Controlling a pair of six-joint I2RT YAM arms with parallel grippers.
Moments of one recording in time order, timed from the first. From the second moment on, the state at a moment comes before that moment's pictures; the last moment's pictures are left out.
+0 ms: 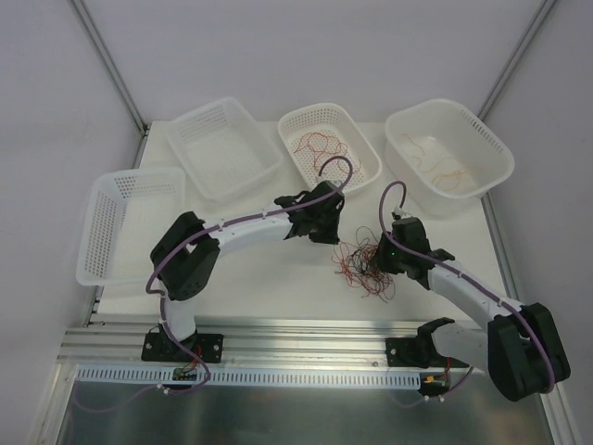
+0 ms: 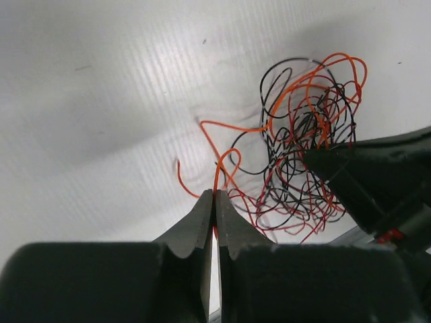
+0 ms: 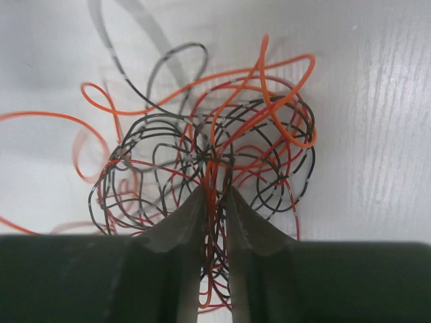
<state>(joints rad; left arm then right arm) -0.91 1.89 1.40 -0.41 0.01 -0.71 0.39 1.11 0.48 -0.27 -0.04 0.55</state>
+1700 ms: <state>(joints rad) -0.32 0.99 1.39 -0.94 -0.16 -0.34 0.24 0.93 0.67 -0.63 0.00 0.43</state>
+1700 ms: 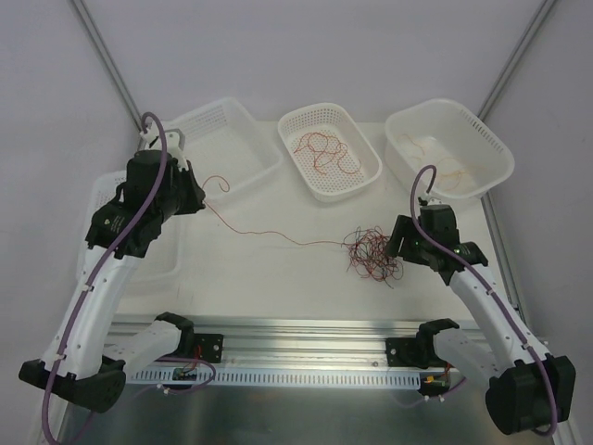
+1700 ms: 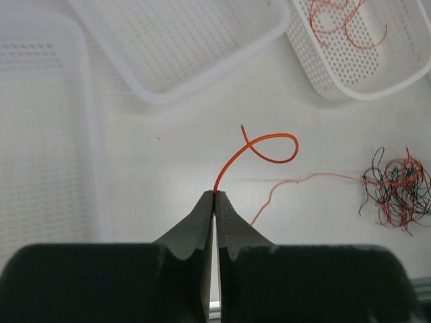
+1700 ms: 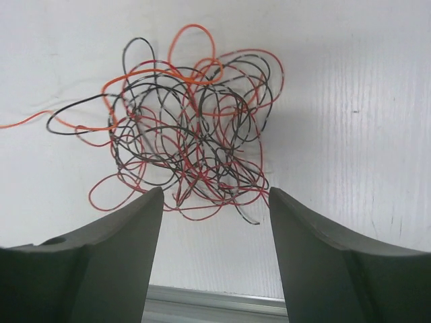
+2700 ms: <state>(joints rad) -0.78 1.53 1.15 -0.40 0.18 0.08 0.34 0.90 0.74 -0.67 -0.12 0.35</state>
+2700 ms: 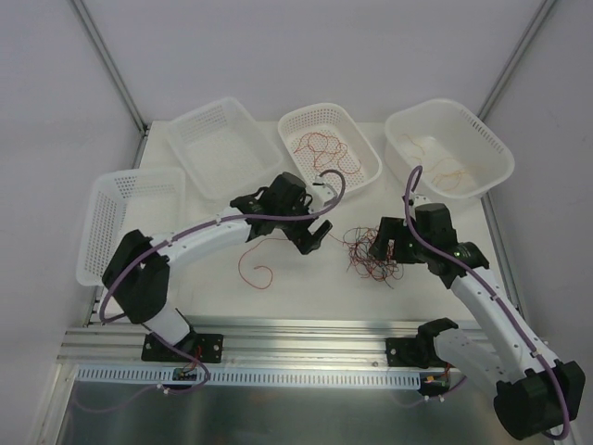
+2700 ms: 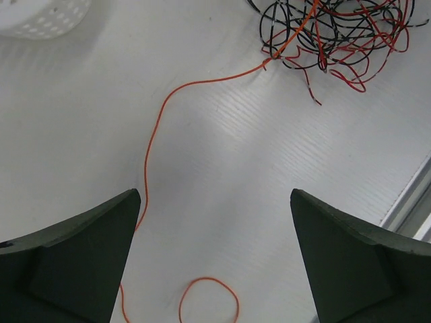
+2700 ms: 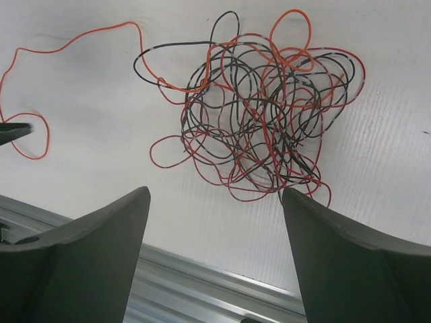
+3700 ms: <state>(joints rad) -0.80 2.00 1.31 -0.11 0.48 0.42 0.34 0.85 0.66 -0.61 -0.12 0.37</state>
